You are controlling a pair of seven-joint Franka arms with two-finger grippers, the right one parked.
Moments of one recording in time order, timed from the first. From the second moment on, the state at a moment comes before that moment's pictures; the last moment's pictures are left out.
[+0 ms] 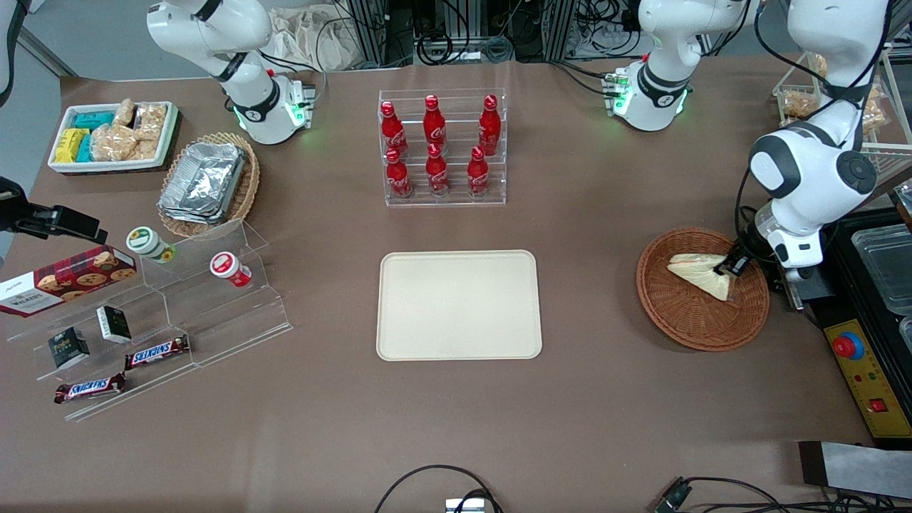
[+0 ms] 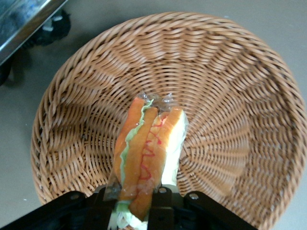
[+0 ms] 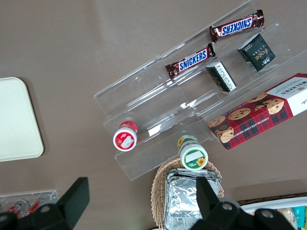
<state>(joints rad) 0.06 0.11 0.07 -2.44 -0.26 2.59 -0.52</state>
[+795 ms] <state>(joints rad) 0.06 -0.04 -0.16 -2.38 -0.12 2.43 -0.26</state>
